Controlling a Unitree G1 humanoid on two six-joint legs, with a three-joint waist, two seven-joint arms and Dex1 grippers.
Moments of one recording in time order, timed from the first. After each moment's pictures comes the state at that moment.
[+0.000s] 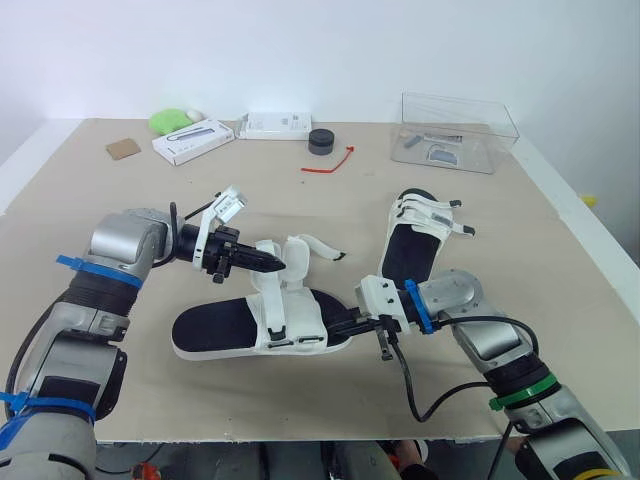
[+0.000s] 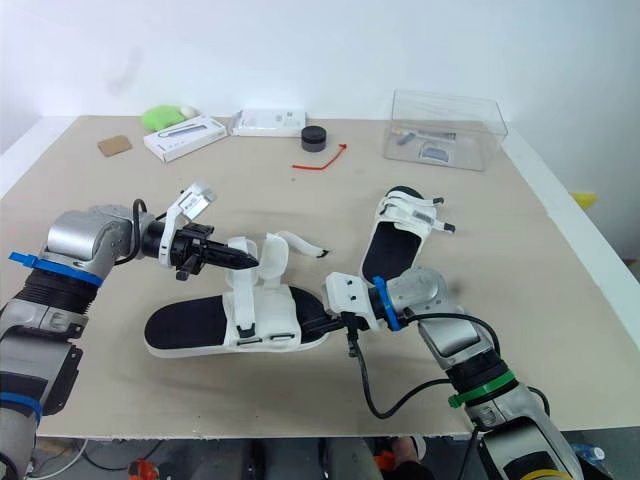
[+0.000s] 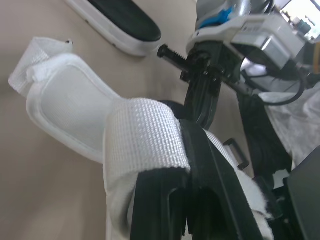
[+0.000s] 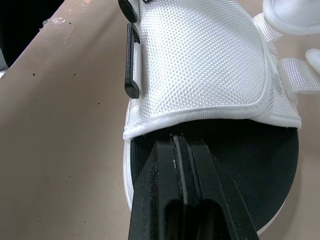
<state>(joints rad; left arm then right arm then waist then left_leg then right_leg) -0.90 0.64 -0.22 0.39 -0.46 0.88 -1.51 -0.51 -0.57 0.35 0.02 0.17 0.11 1.31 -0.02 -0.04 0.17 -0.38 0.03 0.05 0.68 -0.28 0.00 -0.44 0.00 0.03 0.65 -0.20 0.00</state>
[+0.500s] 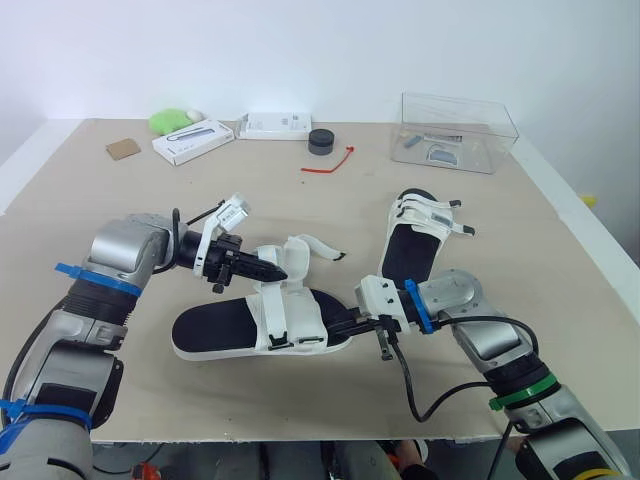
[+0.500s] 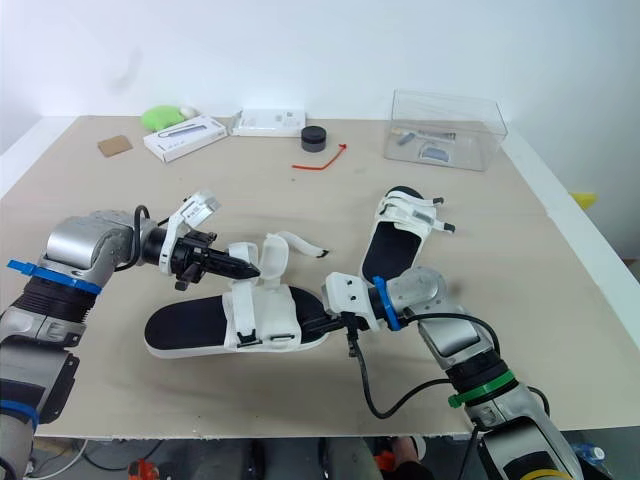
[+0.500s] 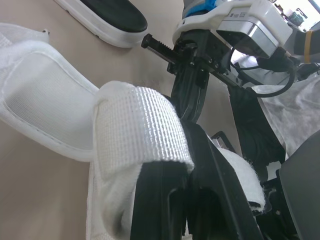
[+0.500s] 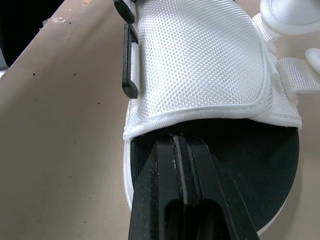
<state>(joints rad) -0.86 0.66 -0.23 0.30 -0.46 0.89 -1.51 -0.51 -0.57 0.35 0.02 0.16 0.11 1.31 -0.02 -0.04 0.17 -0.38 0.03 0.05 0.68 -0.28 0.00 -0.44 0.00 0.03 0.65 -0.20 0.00</state>
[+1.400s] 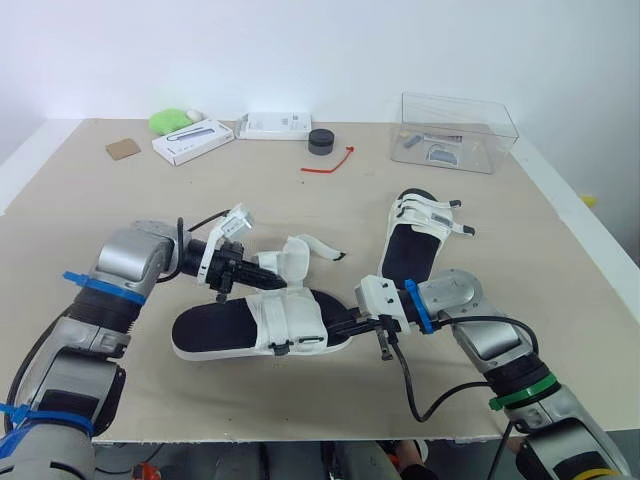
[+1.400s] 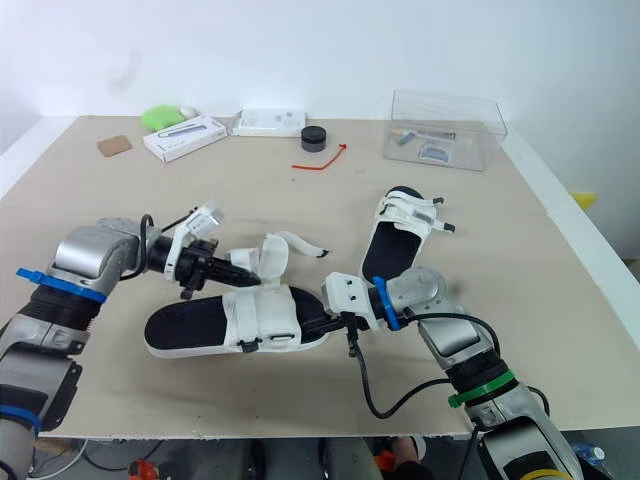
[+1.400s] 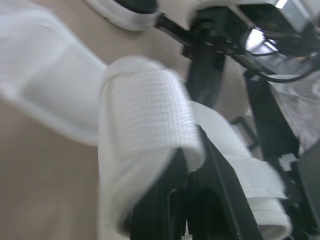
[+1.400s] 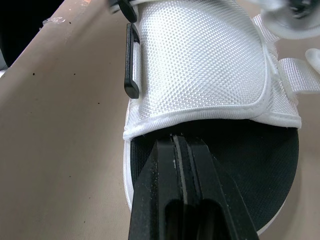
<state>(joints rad) -0.81 0.65 -0.24 0.26 -0.42 0.85 -1.51 -0.51 -0.57 0.35 0.02 0.16 0.11 1.31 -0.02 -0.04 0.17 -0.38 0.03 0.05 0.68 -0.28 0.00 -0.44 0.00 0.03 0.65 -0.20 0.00</state>
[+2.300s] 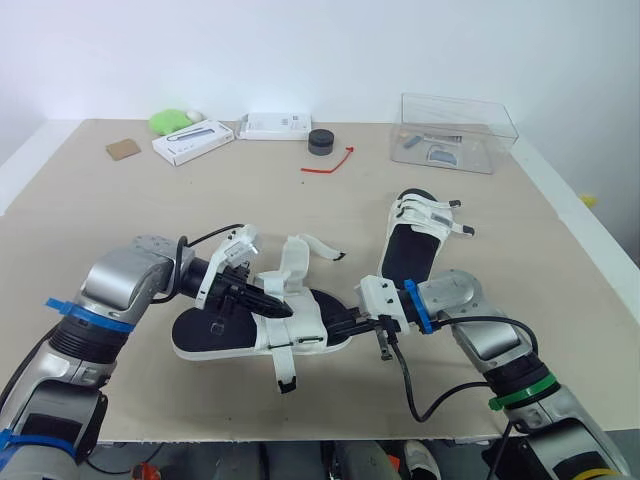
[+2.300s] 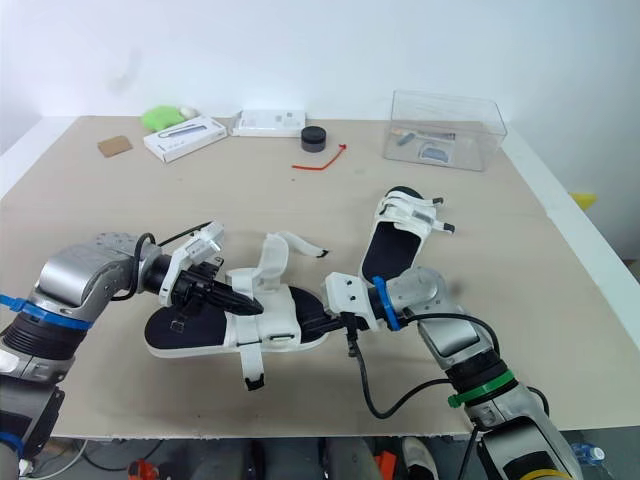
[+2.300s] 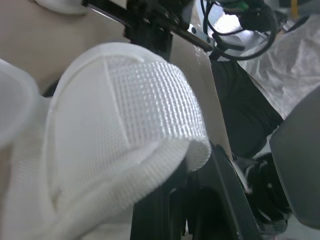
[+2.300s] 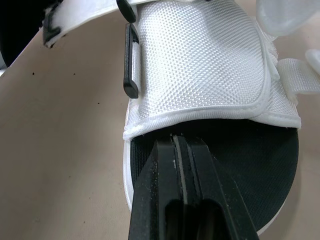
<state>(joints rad) -0.66 0.71 -0.24 -0.06 -0.51 0.92 -1.45 -0.51 -0.57 0.35 0.02 0.16 0.11 1.31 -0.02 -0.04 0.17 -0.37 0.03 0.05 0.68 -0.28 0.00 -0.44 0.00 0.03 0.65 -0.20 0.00</state>
